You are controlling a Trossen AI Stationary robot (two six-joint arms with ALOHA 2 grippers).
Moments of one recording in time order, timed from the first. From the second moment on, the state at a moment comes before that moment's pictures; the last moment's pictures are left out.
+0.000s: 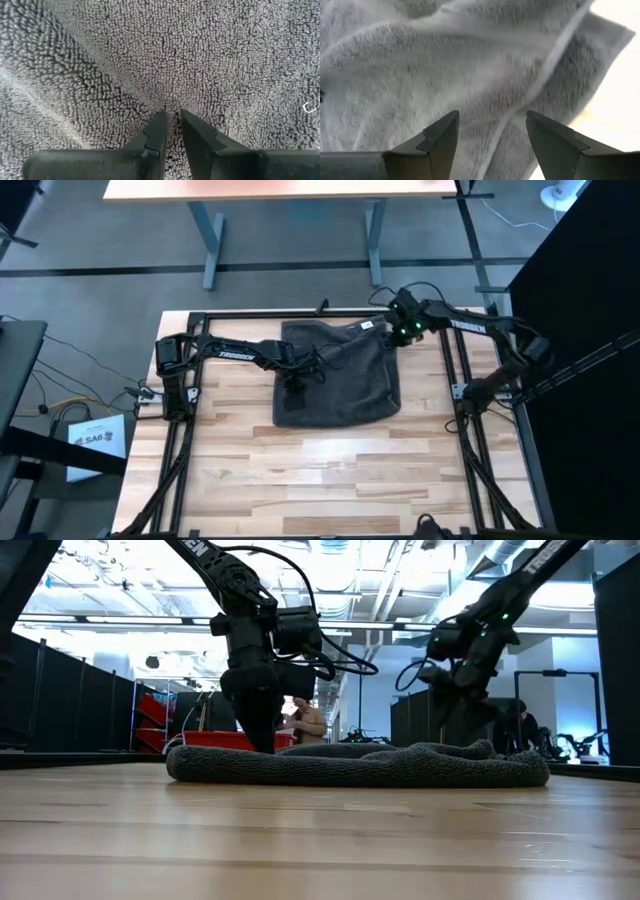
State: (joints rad) left arm 0.26 1.88 1.21 -0.64 0.20 0.15; right arm -0.83 1.55 0.94 -0.59 -0.28 0.38
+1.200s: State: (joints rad) left arm 0.25 1.88 1.21 -0.69 0.20 0.16; right arm -0.89 1.52 1.10 -0.82 -0.29 0.13
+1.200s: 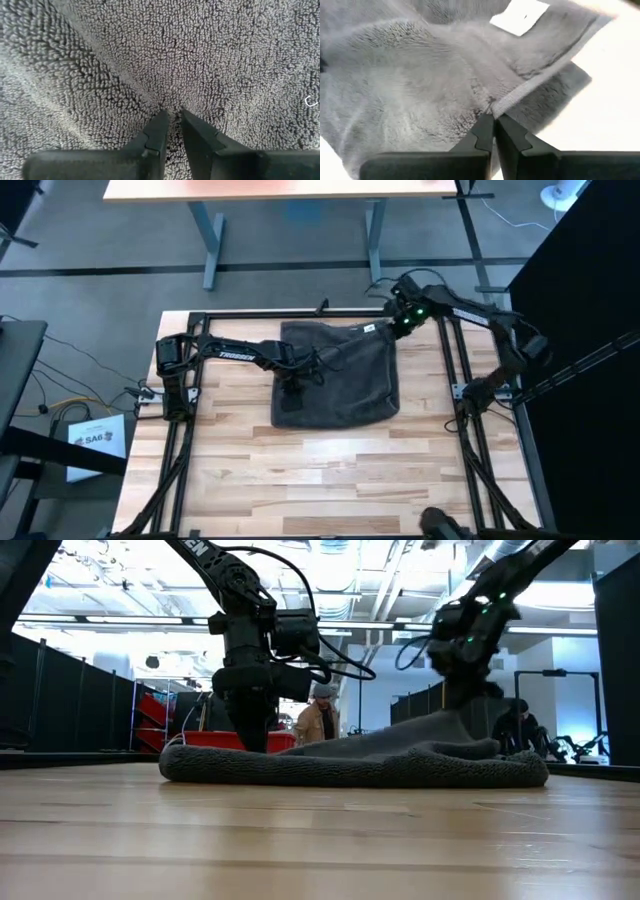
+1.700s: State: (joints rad) left arm 0.25 1.88 1.21 -0.69 0.20 0.17; right arm -0.92 1.50 0.97 -0.87 -0.26 0.13
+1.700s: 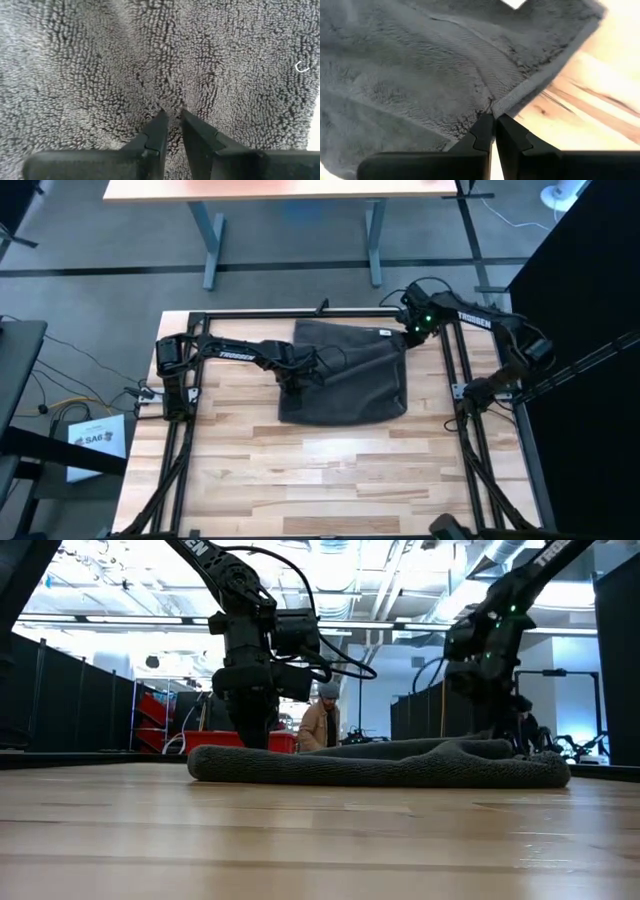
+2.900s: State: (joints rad) left arm 0.26 1.88 1.21 -0.68 0.20 0.18; right arm -0.57 1.22 0.53 -0.49 -0.36 0.63
